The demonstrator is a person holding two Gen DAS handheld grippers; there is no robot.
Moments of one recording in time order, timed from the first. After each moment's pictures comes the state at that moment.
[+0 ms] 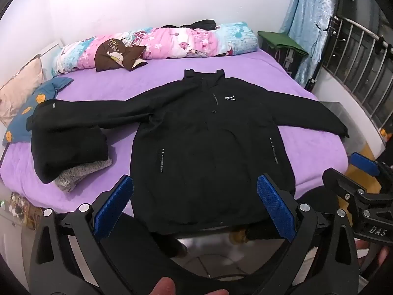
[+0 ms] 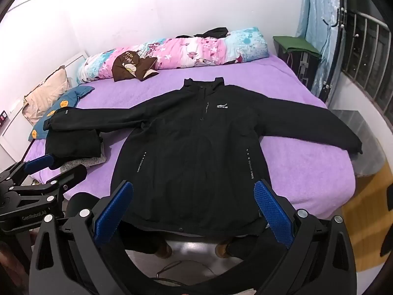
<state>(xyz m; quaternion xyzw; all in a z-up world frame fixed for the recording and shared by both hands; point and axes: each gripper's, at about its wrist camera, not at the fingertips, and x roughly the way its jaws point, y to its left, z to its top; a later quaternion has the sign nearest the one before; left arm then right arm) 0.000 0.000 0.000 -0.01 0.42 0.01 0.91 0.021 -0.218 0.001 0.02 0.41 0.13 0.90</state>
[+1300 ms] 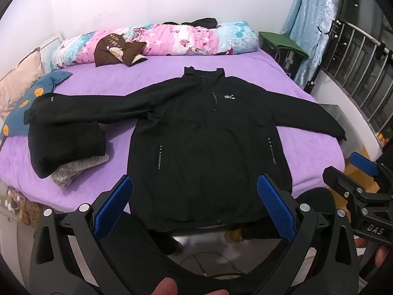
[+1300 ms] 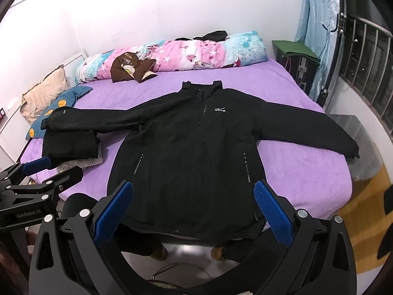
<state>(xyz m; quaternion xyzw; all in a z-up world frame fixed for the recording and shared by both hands) 0.002 0.012 -0.002 -0.03 0.43 0.00 0.90 0.022 -0.214 0.000 0.01 0.40 0.12 0.91</state>
